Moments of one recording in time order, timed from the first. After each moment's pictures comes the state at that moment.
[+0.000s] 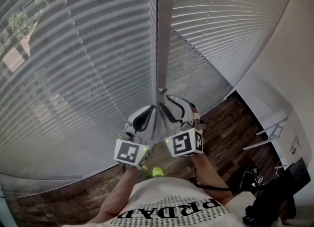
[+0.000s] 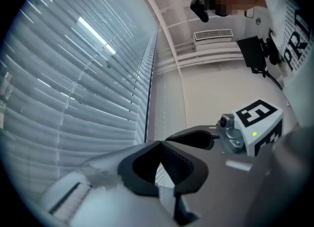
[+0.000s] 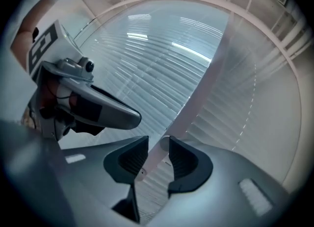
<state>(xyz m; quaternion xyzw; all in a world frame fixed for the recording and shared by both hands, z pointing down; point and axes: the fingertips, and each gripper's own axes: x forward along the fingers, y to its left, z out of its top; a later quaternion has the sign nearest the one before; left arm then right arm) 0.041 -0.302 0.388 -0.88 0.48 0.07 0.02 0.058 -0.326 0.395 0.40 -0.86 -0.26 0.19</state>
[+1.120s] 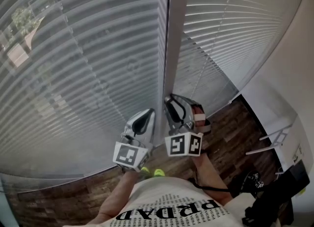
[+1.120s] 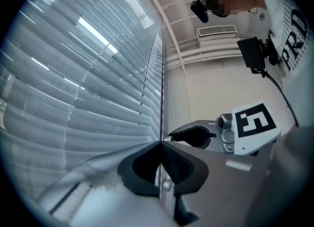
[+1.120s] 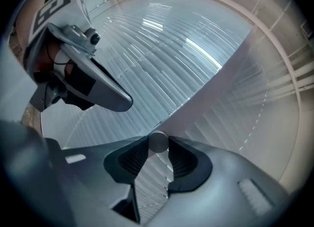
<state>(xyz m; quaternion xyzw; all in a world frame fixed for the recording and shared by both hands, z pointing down) 0.019 -0.321 0.392 -0.86 0.50 0.07 0.01 0.052 -0.362 0.400 0.41 -0.80 -0.35 0.25</state>
